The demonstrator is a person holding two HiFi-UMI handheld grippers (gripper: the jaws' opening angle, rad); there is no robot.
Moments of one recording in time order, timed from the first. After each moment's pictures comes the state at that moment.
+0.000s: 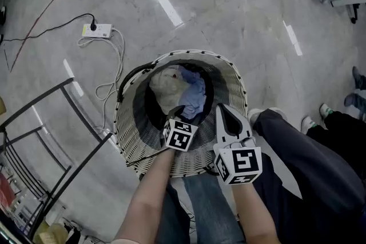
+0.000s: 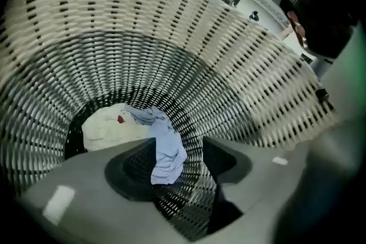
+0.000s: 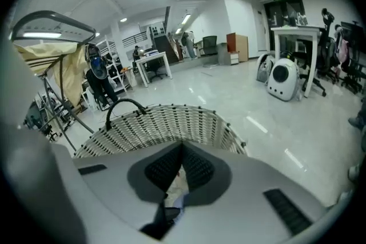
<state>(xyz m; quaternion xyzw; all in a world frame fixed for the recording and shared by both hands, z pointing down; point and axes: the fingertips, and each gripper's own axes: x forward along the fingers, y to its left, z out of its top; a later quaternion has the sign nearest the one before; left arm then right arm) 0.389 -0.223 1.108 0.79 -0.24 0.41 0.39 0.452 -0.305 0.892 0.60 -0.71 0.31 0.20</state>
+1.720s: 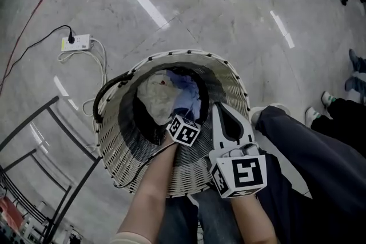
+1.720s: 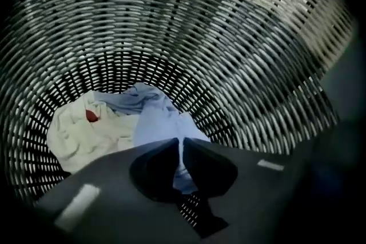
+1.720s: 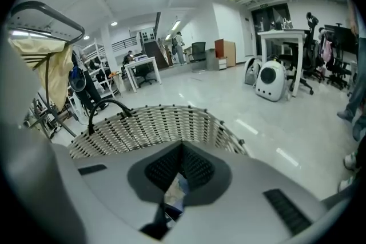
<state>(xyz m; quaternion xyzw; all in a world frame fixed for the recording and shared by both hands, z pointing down) 0.411 -0.206 1.223 0.79 -0.15 0.51 0.30 0.462 -0.321 0.910 0.64 -0.68 0.30 0.18</state>
